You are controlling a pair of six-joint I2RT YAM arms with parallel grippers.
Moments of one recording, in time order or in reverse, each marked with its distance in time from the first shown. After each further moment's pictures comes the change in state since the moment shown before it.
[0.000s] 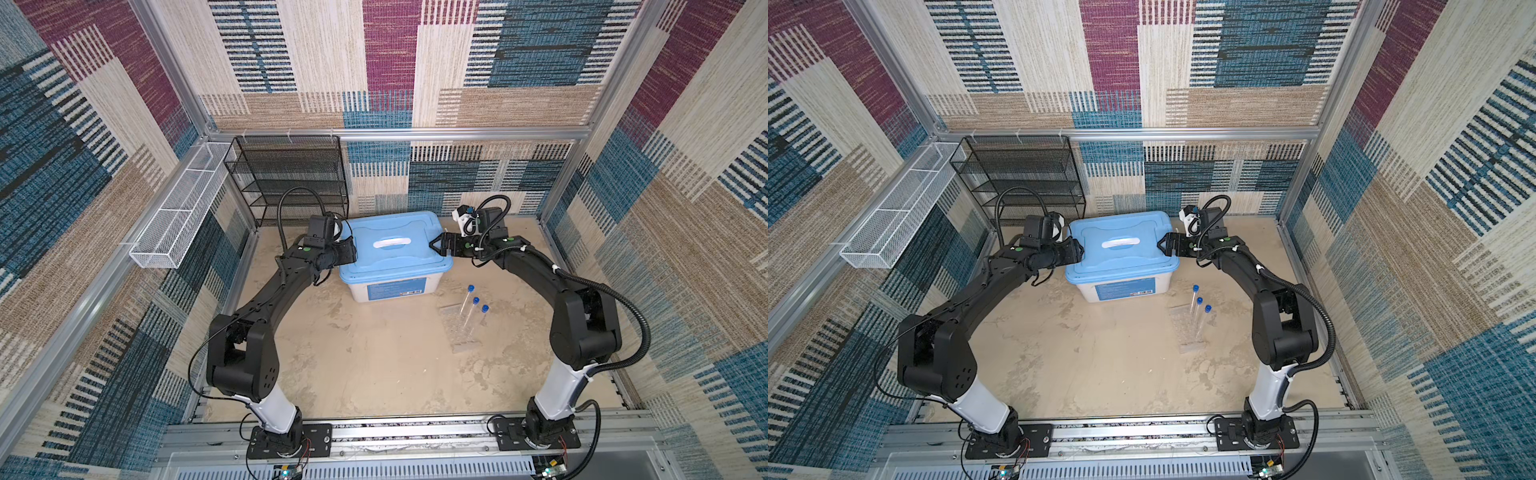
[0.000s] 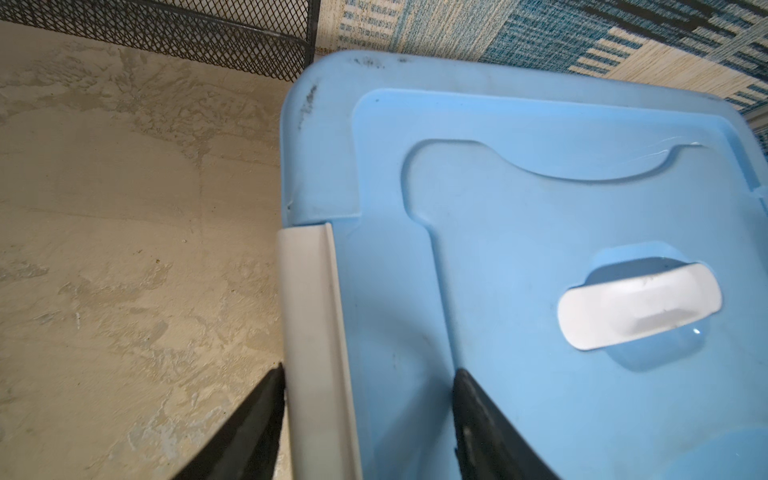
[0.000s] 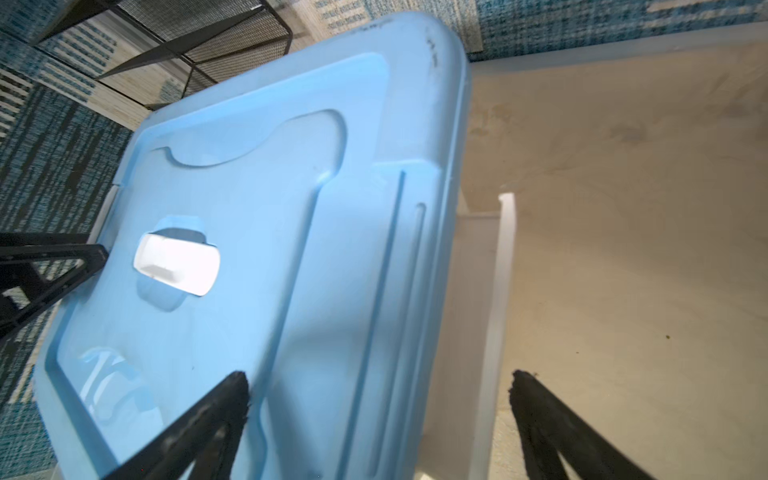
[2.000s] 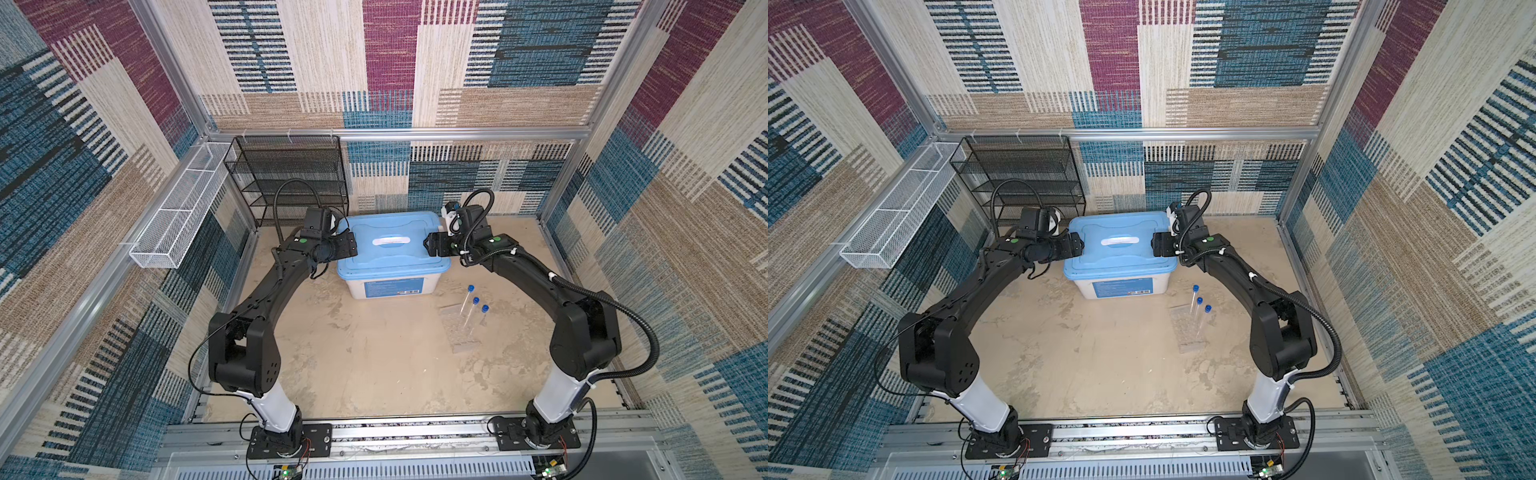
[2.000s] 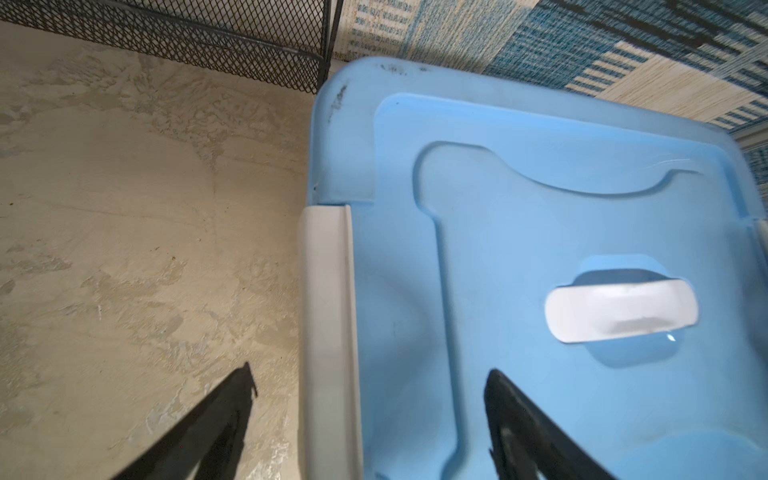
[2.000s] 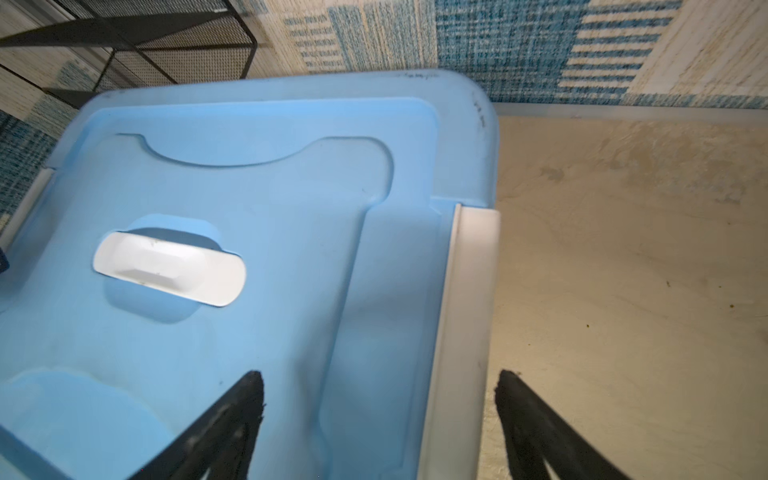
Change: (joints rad) left arm 0.042 0.004 0.112 -0.113 0.025 -0.011; right arm 0.158 -0.076 0.064 -0.101 0.406 -0.021
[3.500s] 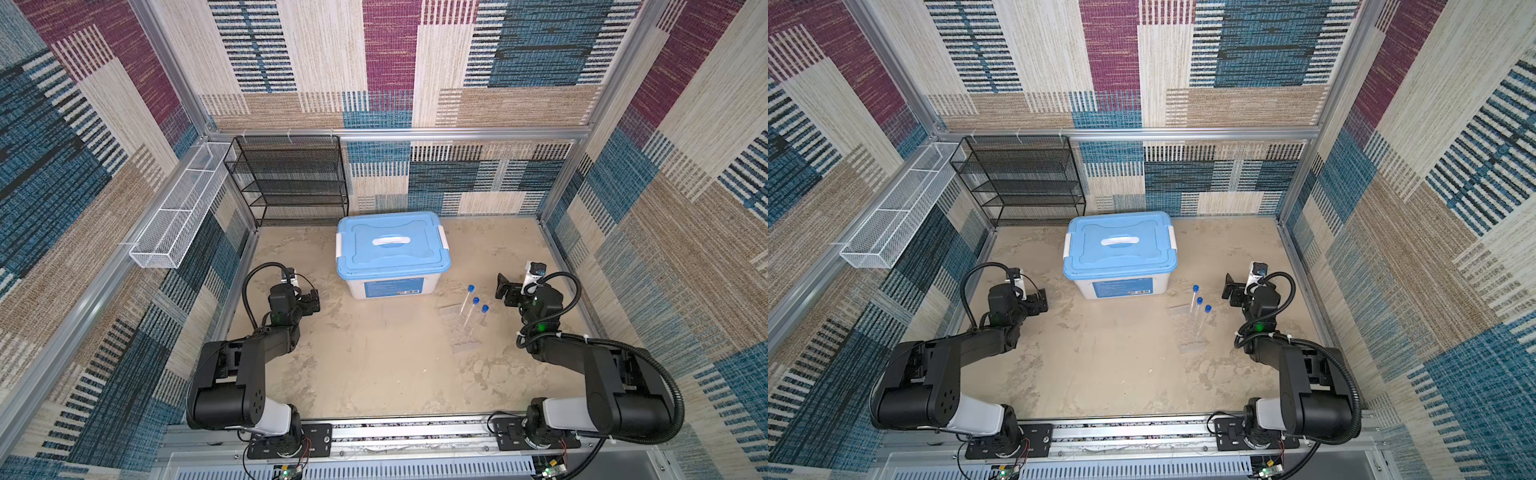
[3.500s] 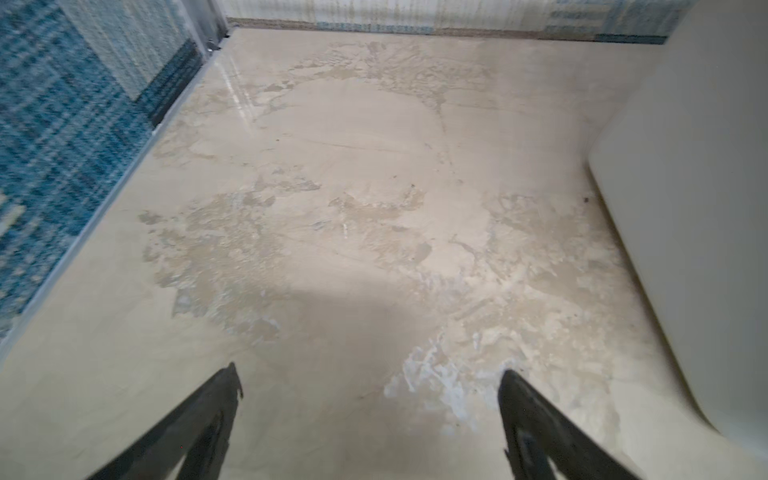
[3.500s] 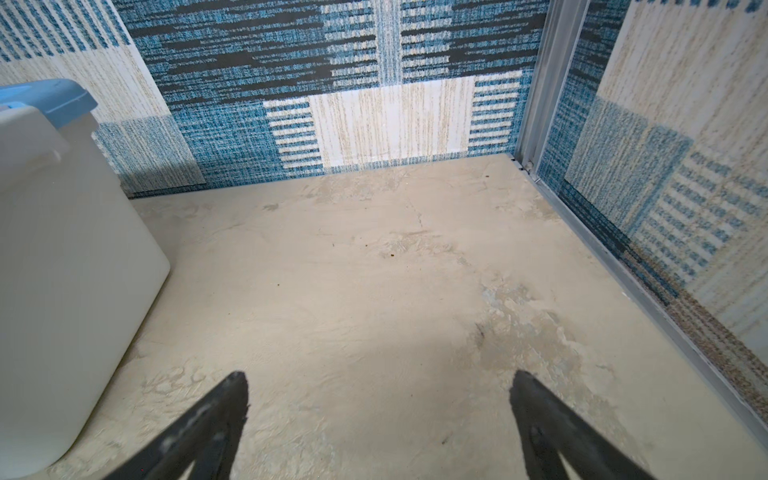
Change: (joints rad) left arm 0.254 -0.169 -1.010 1.089 -0.126 0.322; right arm -0.453 -0.354 -1.157 1.250 0.069 -0.161
